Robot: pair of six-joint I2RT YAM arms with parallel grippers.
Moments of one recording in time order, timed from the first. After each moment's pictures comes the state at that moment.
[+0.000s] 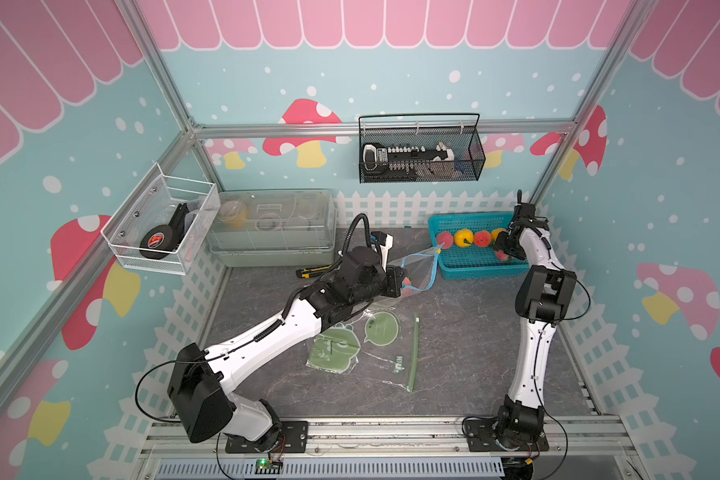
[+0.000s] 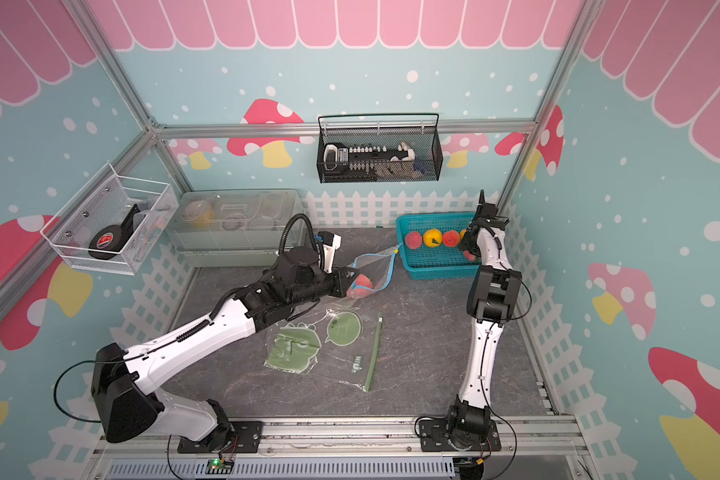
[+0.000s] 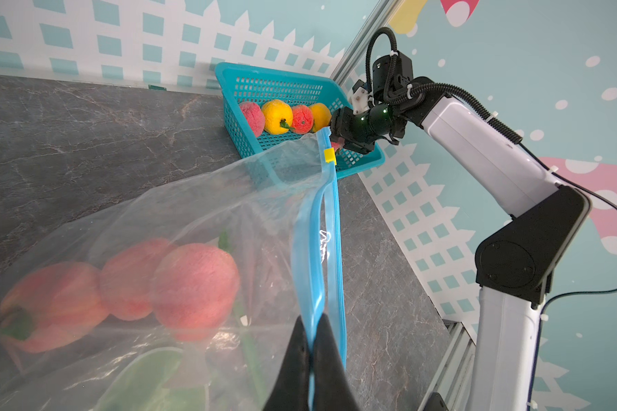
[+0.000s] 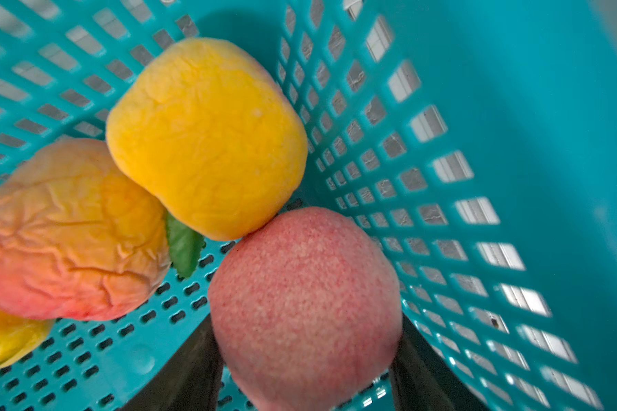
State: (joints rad) left arm -0.80 1.46 1.27 -0.21 0.06 -0.57; right arm -0.24 2.50 2.32 -0.89 0.08 0.21
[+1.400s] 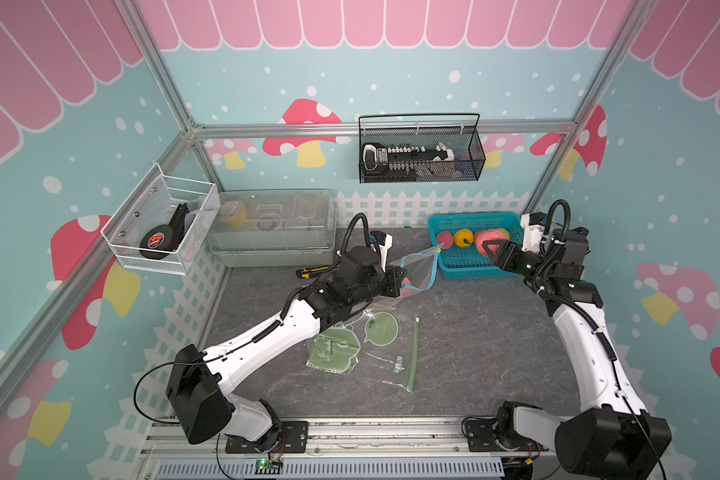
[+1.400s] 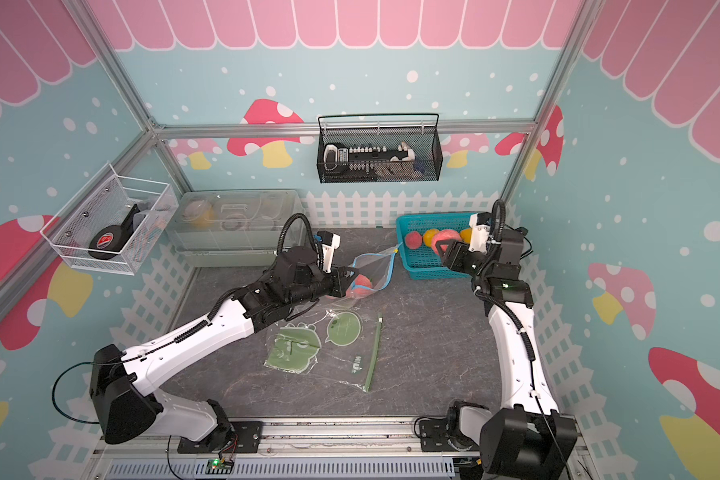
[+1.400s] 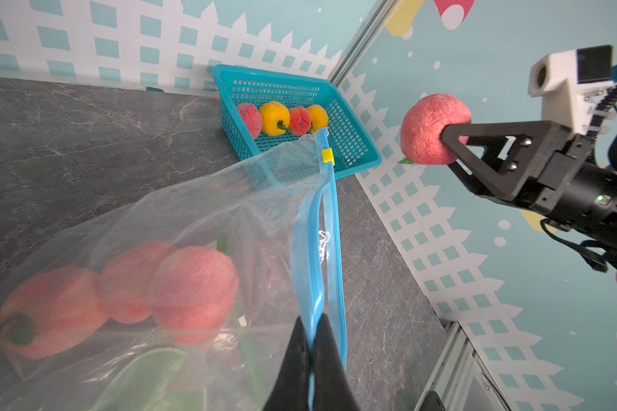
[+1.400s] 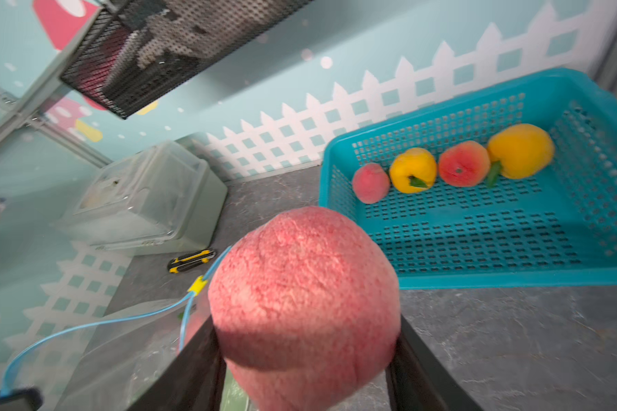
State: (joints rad) left arm -0.79 1.45 1.27 -0.21 0.06 -0.57; right arm -0.12 1.17 1.14 -0.40 -0.53 0.27
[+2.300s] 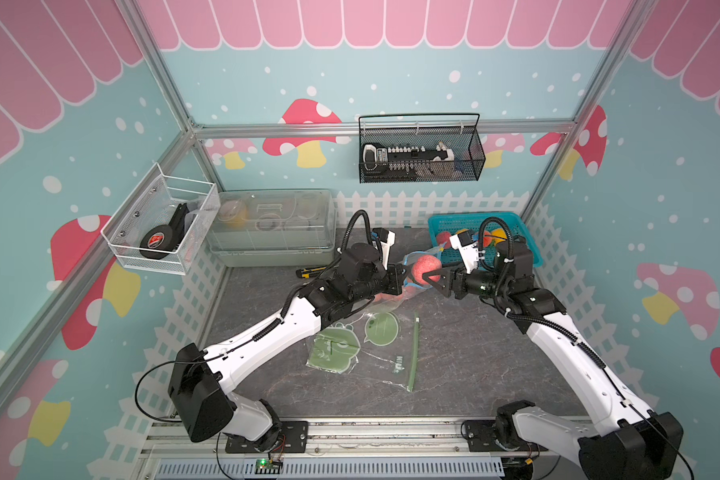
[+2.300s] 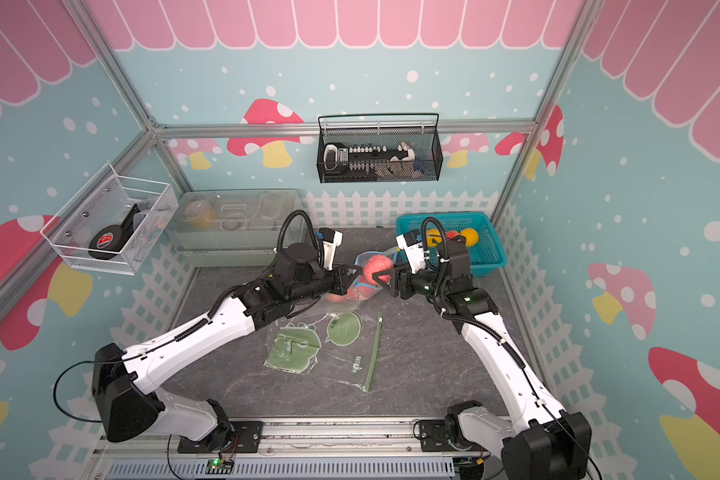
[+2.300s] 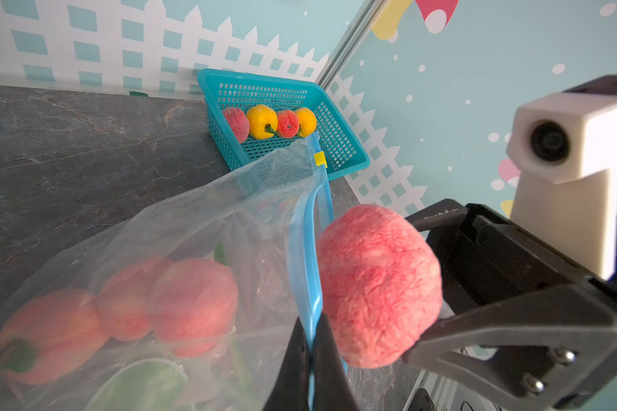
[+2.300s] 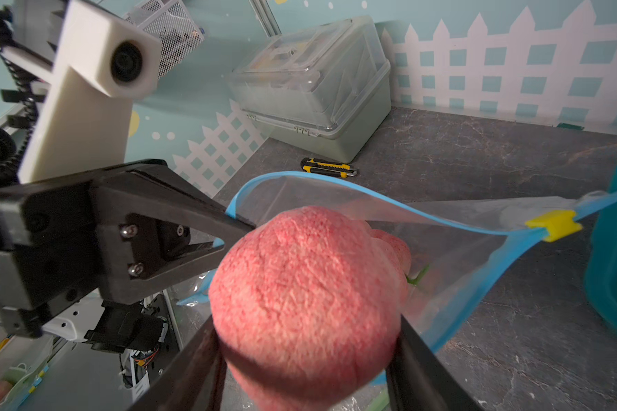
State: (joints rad) left arm -0.79 1.46 1.30 -0.21 0.10 -0.57; right arm 0.27 1.15 1.05 -0.36 -0.69 0.17
